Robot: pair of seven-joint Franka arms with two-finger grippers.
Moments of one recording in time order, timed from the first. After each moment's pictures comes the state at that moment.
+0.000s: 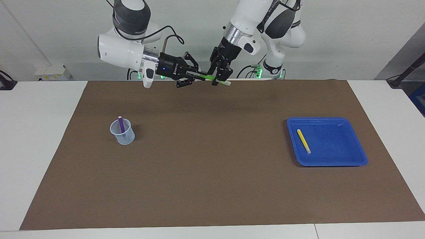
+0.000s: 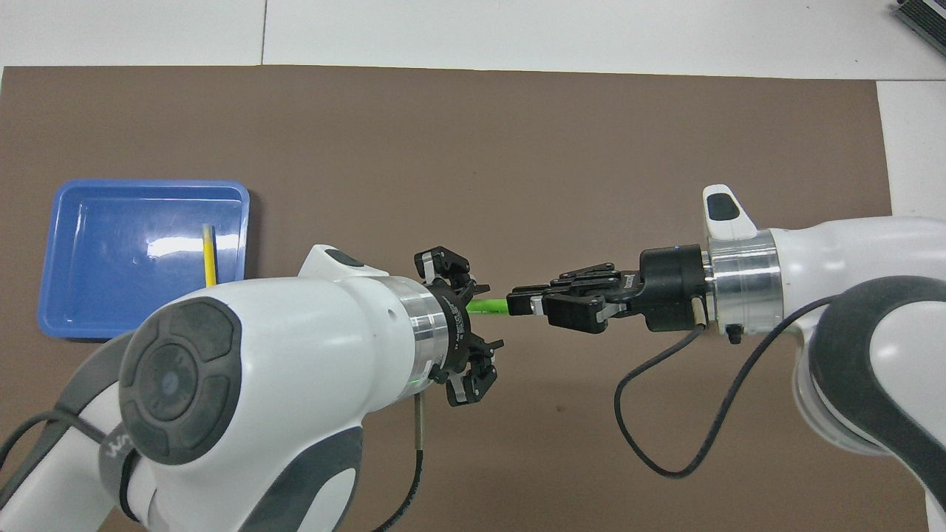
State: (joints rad) left arm -0.53 -0.08 -0.17 -1.82 -0.33 2.10 -2.33; right arm 0.31 -0.13 -0.05 -2.05 1.23 1.91 -0.63
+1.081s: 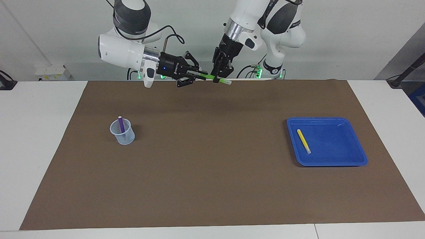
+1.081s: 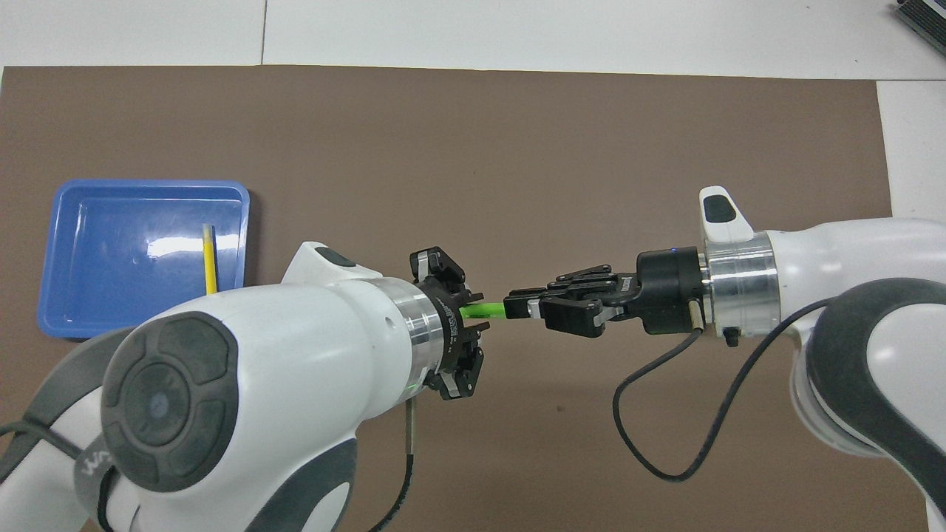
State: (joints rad) left arm -0.53 -0.09 -0.17 -1.80 -0.26 2.07 -2.33; right arm 0.31 -0.13 -0.05 -2.05 1.24 1.91 -0.64
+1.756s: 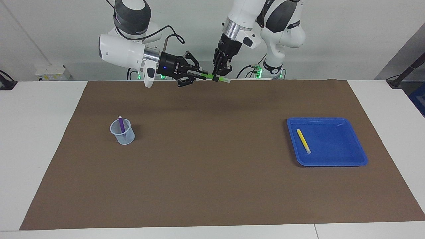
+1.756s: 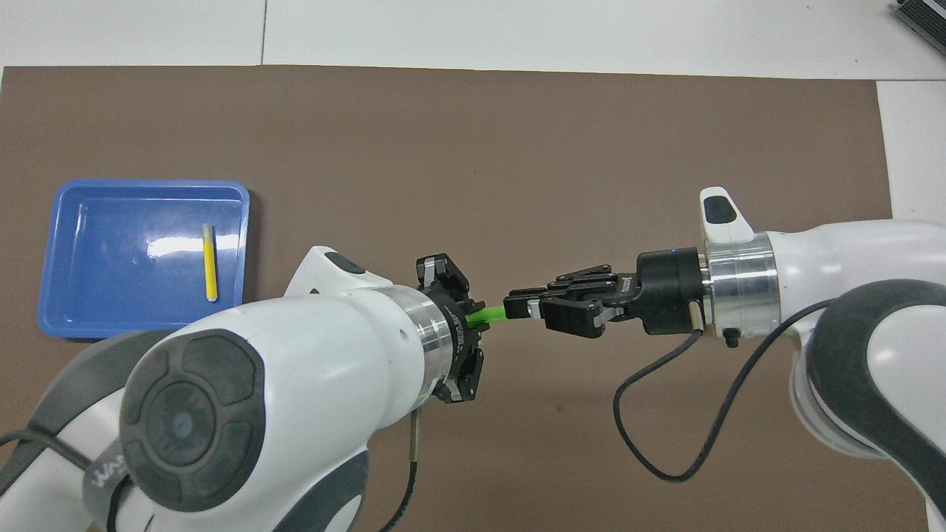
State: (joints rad) left arm -0.54 -0.09 -0.18 -1.80 -0.22 2.06 -2.33; right arm 0.32 -0.13 -0.05 -2.05 1.24 1.91 -0.65
